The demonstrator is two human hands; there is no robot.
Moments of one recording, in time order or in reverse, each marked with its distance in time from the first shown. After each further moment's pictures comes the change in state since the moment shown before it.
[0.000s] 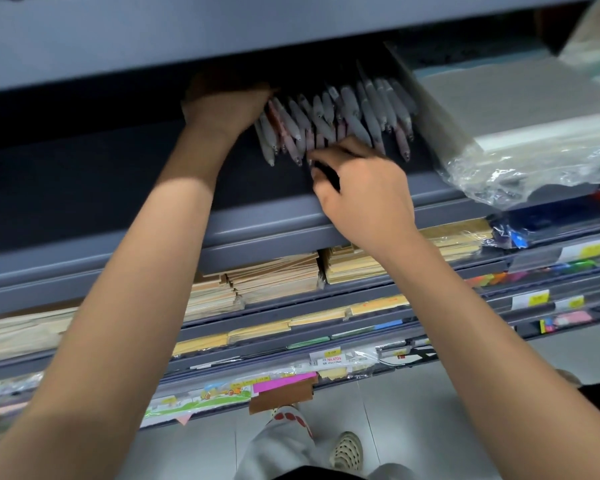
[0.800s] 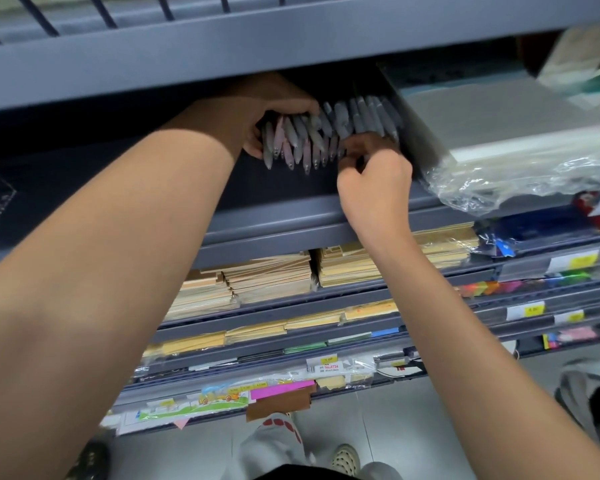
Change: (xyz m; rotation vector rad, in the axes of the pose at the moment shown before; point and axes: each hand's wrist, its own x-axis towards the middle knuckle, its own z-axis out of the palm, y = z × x) left_hand -0.006 0.056 0.008 0.190 -0.466 -0.216; right_hand 0.004 0.009 -0.014 0.407 0.132 0.444
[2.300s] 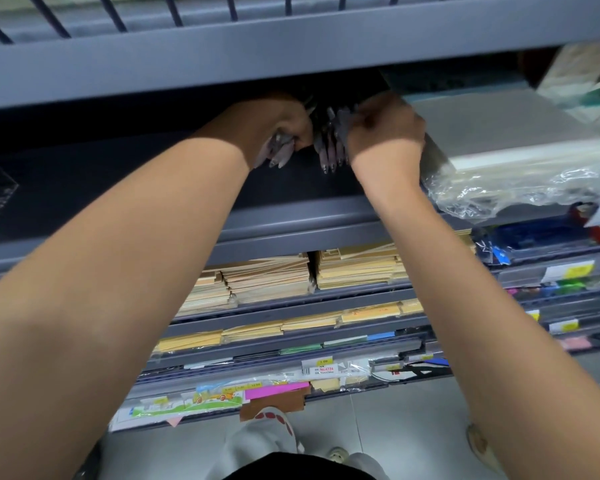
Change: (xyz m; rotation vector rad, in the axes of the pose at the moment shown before) left_hand 0.025 0.004 0.009 0.527 -0.118 0.025; right_hand 0.052 -0.025 -0.008 -0.208 0.037 0.051
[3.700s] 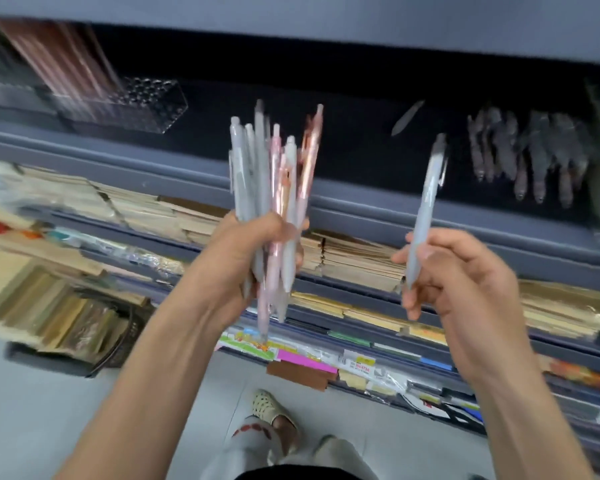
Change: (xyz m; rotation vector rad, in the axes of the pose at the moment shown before) left_hand -0.196 -0.138 0.200 -1.940 0.409 0.182; right_hand -0.149 0.015 -0.025 0.935 -0.775 0.133
